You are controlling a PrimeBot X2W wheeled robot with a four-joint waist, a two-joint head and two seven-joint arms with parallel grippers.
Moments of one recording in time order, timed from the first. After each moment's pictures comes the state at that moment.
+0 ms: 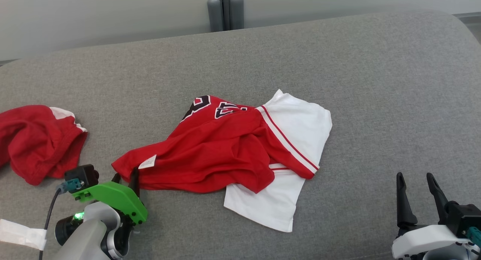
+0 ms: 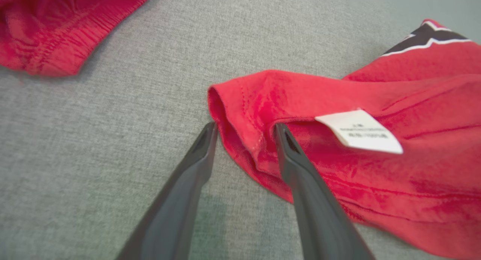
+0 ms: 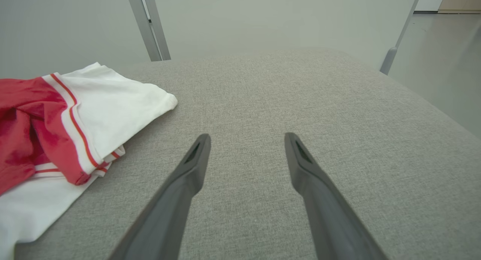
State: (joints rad) left arm -0.42 0.31 -0.58 0.71 -1.02 0.11 -0.08; right arm 0.07 -0.05 -0.16 0.18 0.10 0.13 -0.26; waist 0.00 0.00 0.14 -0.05
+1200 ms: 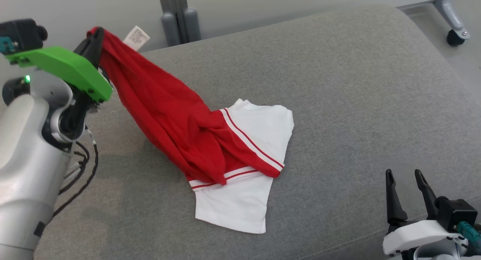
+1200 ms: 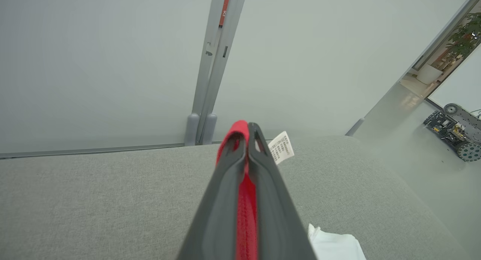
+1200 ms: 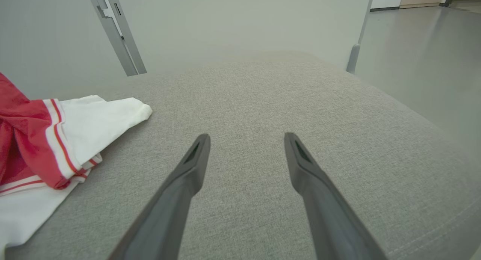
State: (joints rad) left arm -0.84 0.44 -0.53 0.50 -1.04 0.04 0.12; right arm 0.04 -0.05 -0.11 0.21 0.13 0.13 -0.26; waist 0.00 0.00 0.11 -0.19
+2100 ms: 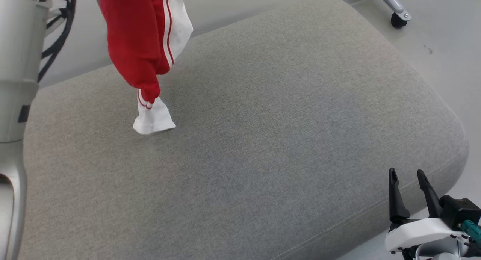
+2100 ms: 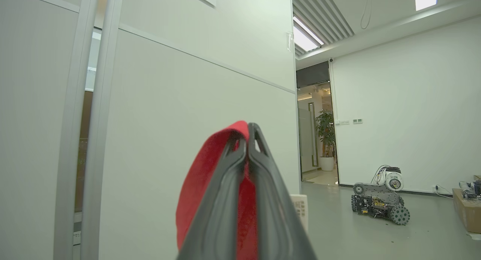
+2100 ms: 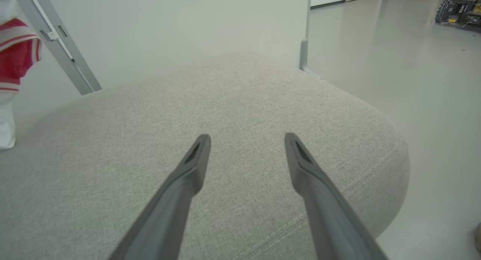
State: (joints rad) left arm -1.41 0.31 -0.54 0.53 -0.87 -0.11 -0.16; right arm 0.03 -0.05 -0.12 0.24 0.19 0.13 -0.26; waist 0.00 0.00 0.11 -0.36
